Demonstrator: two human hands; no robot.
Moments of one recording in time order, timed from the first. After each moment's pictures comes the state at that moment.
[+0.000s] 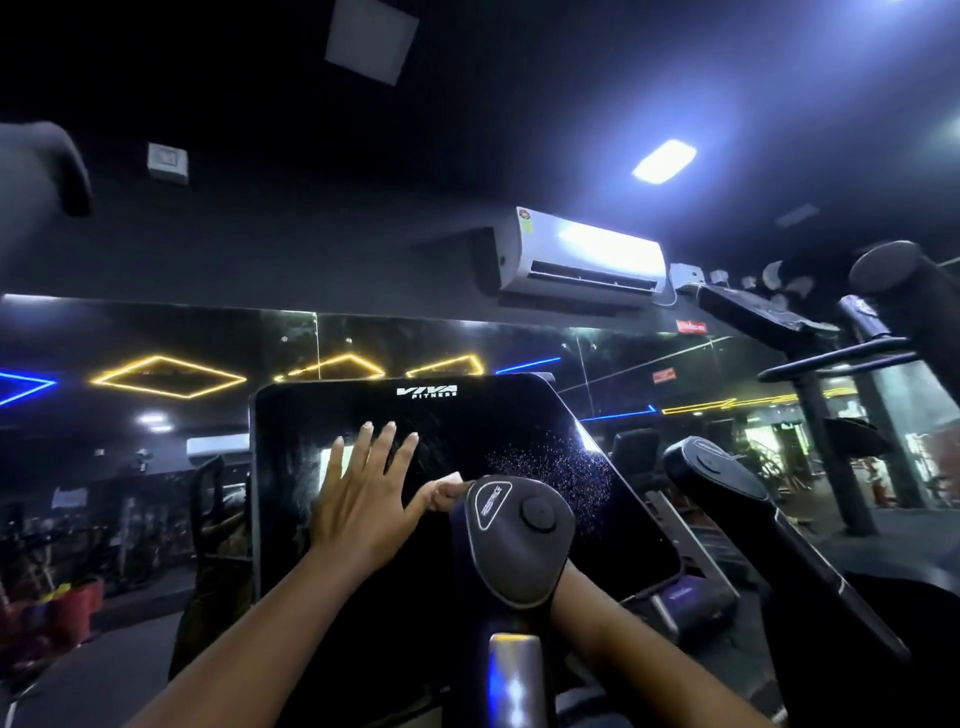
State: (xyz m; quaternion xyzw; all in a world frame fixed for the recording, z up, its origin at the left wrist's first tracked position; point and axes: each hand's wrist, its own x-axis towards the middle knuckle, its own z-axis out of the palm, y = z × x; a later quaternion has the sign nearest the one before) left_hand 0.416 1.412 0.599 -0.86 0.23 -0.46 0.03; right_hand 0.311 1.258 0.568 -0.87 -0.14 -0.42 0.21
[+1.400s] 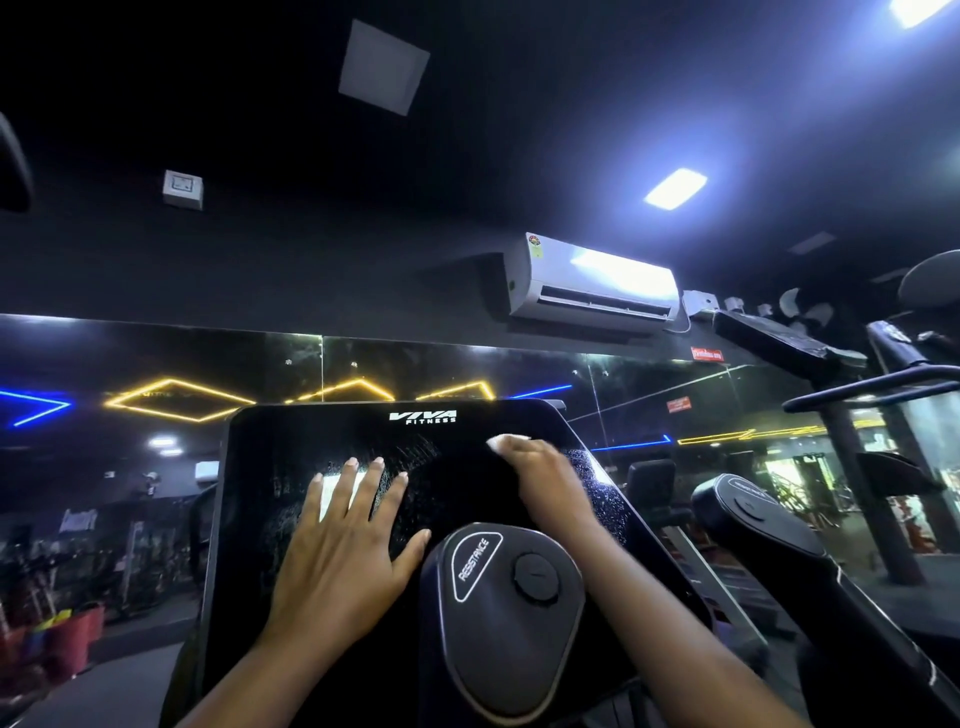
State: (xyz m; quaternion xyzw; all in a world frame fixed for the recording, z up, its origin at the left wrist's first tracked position) left_hand 0.427 1.413 0.584 -0.80 0.24 -0.55 0.06; right_hand 0.425 1.185 0.617 -0.79 -0.09 -0.57 0.18
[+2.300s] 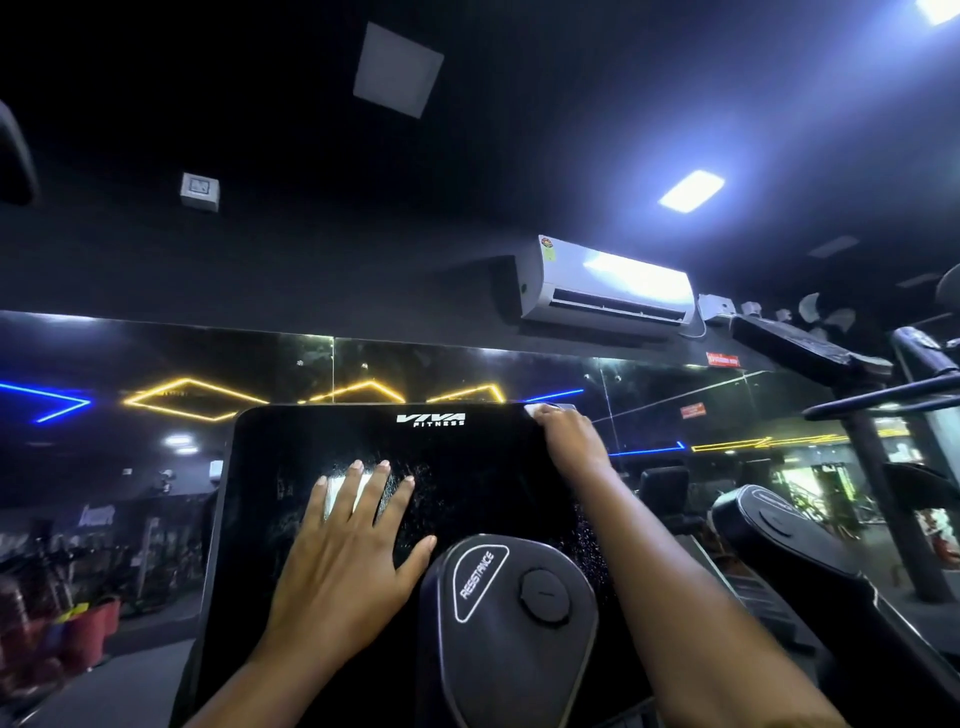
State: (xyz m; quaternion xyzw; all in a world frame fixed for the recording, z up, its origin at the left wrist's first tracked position) left_hand 0.438 1.411 0.586 -0.80 0.22 -0.55 0.06; right_hand 0.467 1.135 0.673 -0.83 0.04 -0.56 0.10
